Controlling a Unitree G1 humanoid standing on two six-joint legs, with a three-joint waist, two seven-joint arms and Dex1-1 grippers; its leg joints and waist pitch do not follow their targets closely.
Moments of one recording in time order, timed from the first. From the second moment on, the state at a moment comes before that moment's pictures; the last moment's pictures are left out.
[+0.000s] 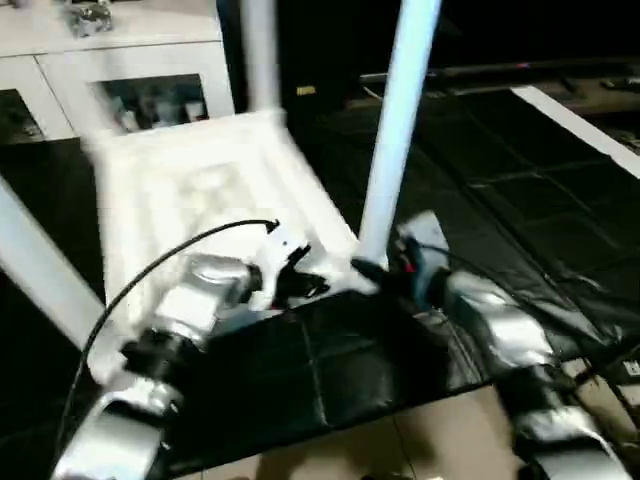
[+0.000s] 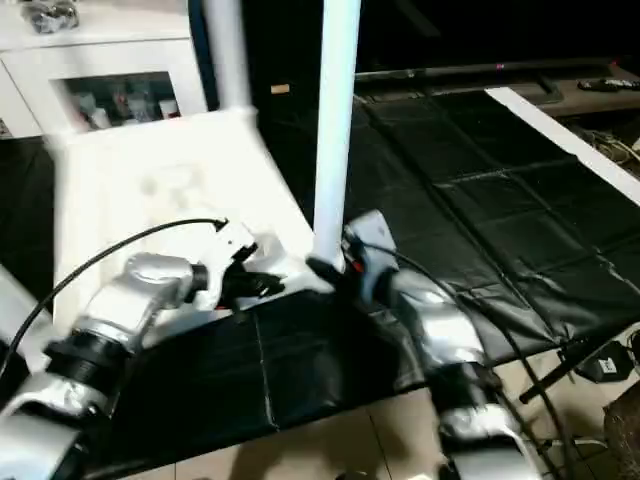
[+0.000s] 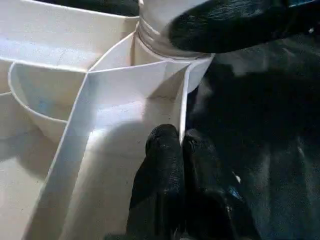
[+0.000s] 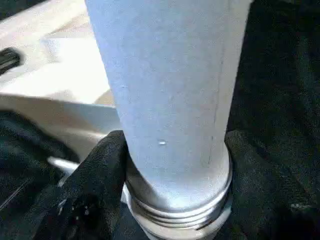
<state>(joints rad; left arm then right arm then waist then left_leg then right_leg) -0.60 0.22 -0.19 0.47 0.00 0.48 -0.93 -0.52 -0.14 0.04 0.52 0.11 0.28 0.64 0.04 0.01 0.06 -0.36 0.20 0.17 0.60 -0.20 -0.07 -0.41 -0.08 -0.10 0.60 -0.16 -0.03</state>
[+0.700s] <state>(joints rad) -0.59 0.34 -0.27 0.42 0.01 0.42 -1.09 -0.43 -0.26 0.08 0.39 0.18 0.27 0.90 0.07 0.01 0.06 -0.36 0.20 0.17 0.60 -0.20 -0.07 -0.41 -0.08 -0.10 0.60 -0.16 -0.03</state>
